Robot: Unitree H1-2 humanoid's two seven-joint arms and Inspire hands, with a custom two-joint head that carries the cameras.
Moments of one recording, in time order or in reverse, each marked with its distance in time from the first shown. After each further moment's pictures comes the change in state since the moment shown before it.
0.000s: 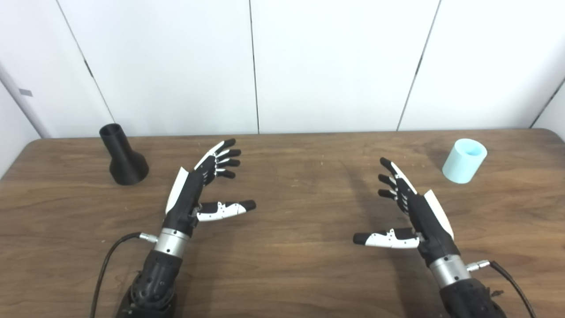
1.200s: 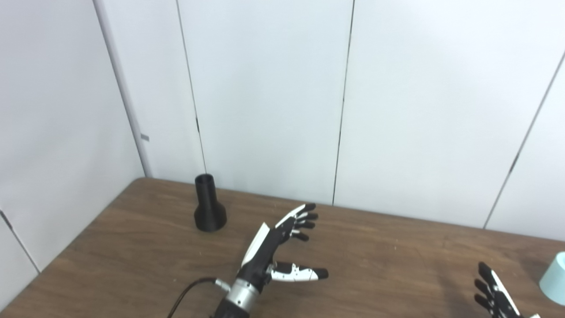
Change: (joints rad) left arm 0.003 -0.030 -0.014 -0.027 0.061 0.025 0.091; right arm 0.018 -0.035 -0.031 0.073 0.087 -0.086 0.013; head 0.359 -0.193
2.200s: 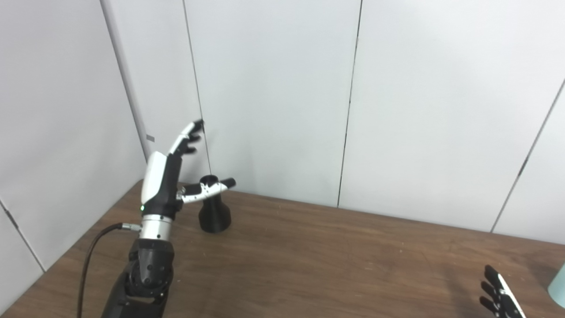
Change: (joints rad) left arm -0.122 0.242 0.281 -0.171 0.246 0.235 0.231; right arm -0.015 -0.006 -0.007 0.034 0.015 -0.035 0.007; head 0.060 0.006
